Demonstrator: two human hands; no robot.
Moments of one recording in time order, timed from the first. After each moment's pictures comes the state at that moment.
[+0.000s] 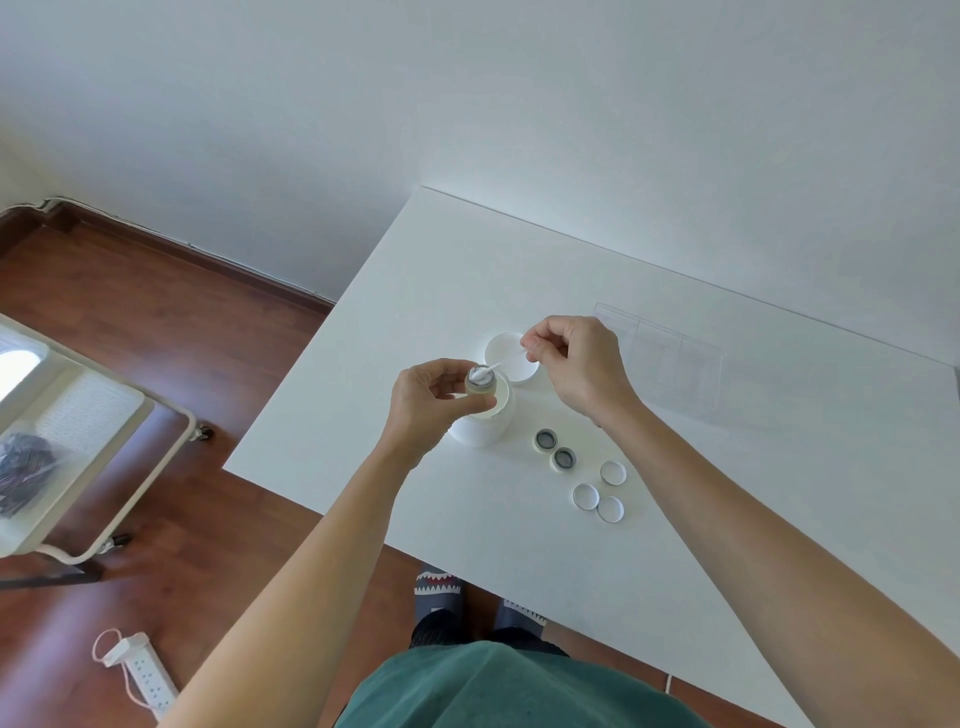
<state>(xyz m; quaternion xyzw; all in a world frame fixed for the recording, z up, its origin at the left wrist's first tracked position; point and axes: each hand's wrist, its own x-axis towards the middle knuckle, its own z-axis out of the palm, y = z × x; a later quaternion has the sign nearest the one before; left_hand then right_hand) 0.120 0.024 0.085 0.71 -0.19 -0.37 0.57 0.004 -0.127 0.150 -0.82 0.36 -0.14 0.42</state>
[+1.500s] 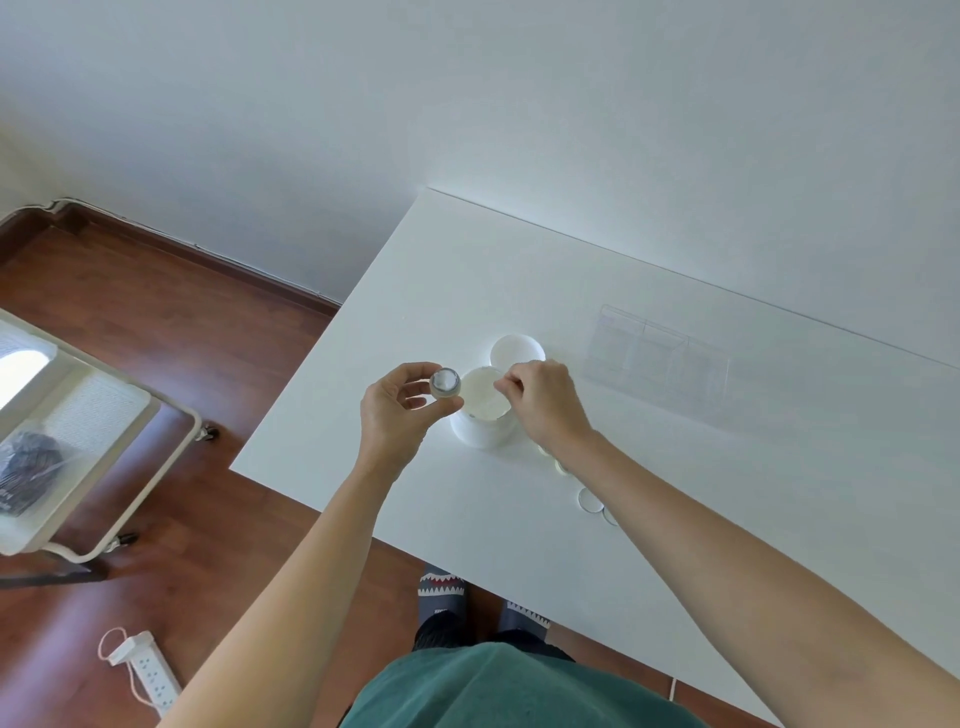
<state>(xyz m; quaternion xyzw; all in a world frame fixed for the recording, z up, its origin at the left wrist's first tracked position) 0.132 0.052 0.072 0.73 -0.16 -0.28 0.60 0.020 -0.100 0.096 -0.89 0.34 -0.06 0.30</state>
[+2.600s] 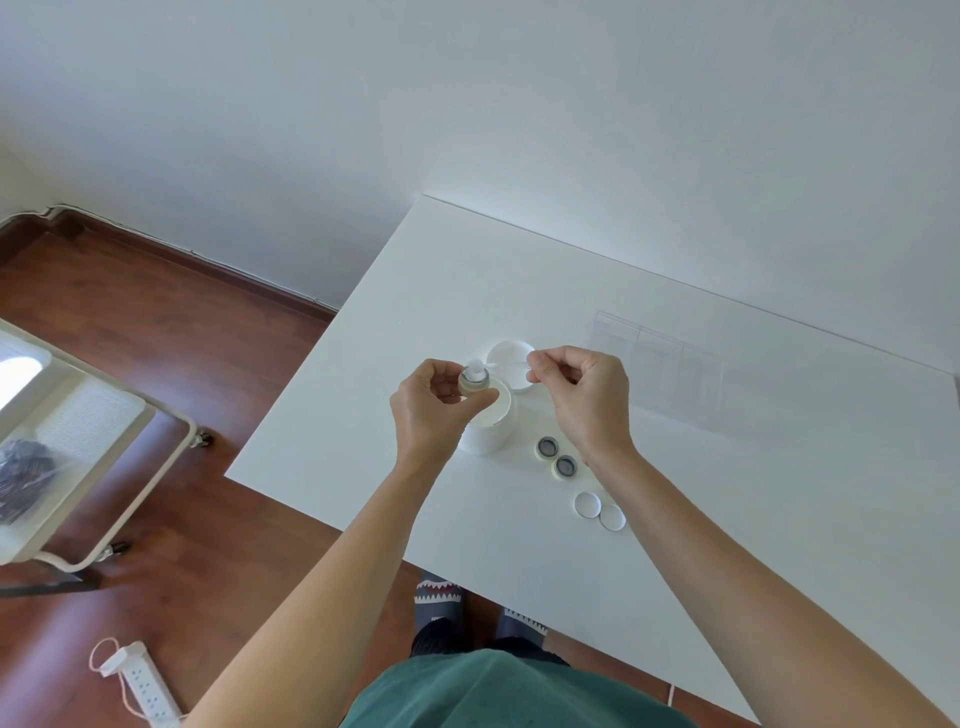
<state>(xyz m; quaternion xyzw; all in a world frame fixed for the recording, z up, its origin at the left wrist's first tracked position) 0.104 0.016 0.088 0.77 -0.13 -0.23 0.58 -0.009 -0.100 0.140 -0.73 0.41 -0.25 0.49</state>
